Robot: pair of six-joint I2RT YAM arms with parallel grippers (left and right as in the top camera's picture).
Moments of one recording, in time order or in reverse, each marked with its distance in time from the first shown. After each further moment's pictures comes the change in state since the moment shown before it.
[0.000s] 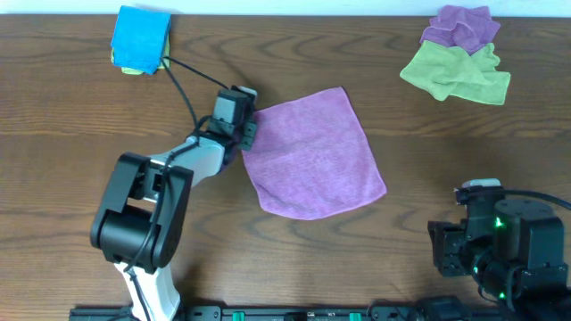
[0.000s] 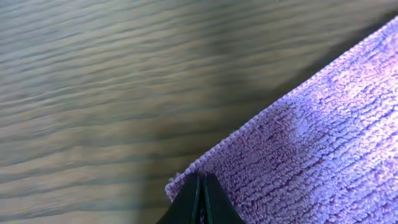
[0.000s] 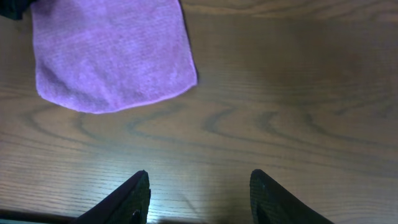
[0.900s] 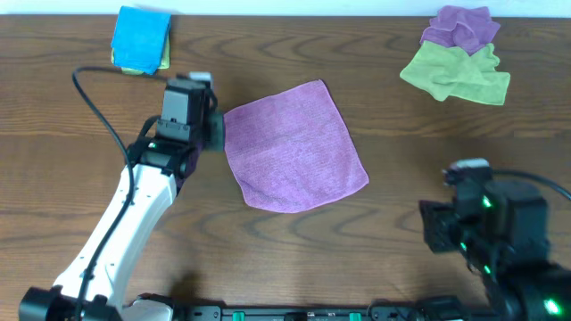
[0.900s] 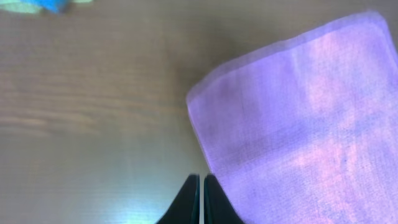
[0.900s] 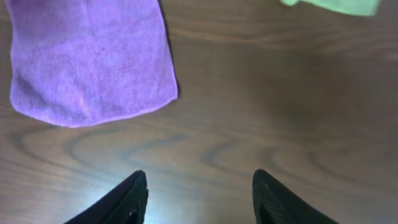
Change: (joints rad) left arm 0.056 -0.560 0.018 -0.628 0.065 -0.238; right arm 0.000 0.060 -0.123 0.233 -0.026 -0.061
